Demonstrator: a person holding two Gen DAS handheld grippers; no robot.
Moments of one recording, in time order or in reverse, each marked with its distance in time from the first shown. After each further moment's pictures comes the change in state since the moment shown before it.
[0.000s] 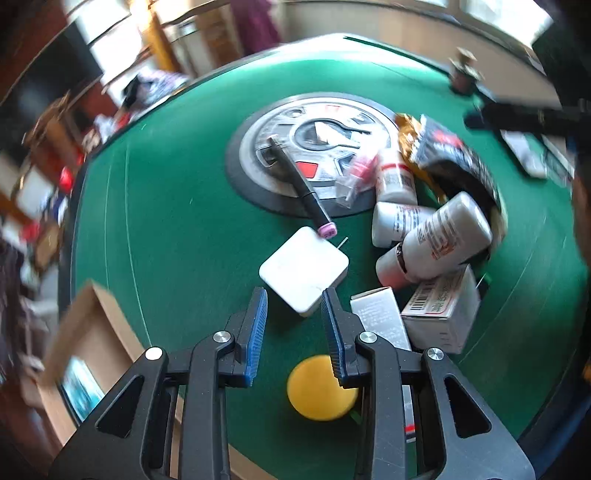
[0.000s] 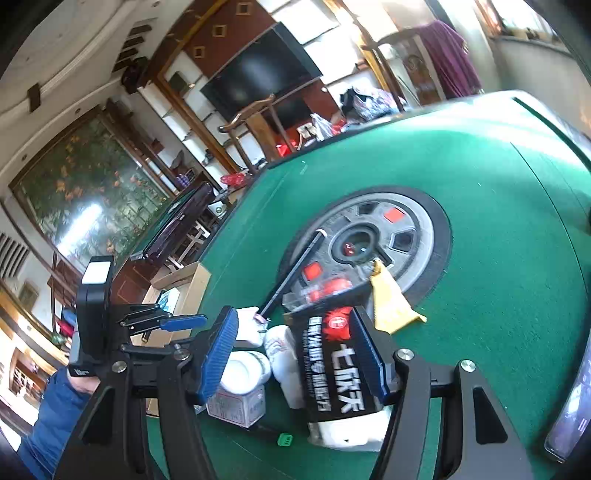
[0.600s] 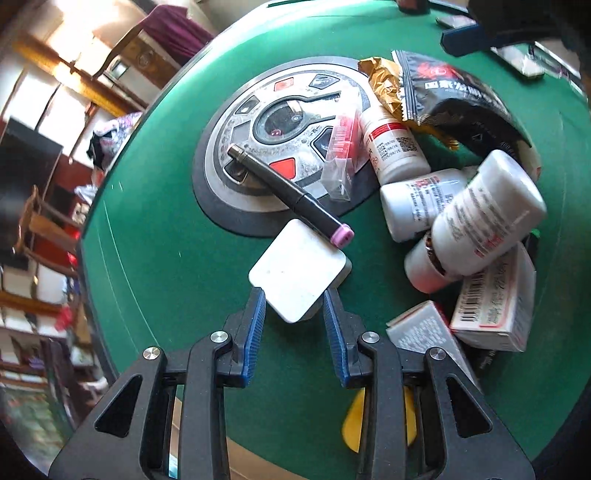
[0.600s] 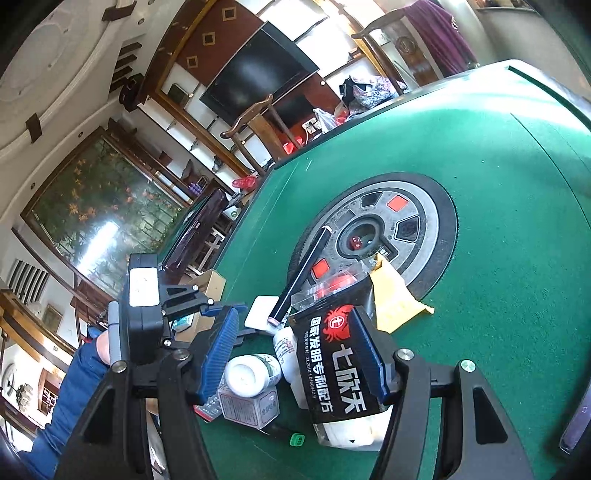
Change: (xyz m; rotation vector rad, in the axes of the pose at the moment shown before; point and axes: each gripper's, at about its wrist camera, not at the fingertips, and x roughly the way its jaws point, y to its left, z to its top) left arm 0.045 -0.016 0.041 0.378 0.102 0.096; right arm 0.006 -0.020 0.001 0.091 0.016 0.079
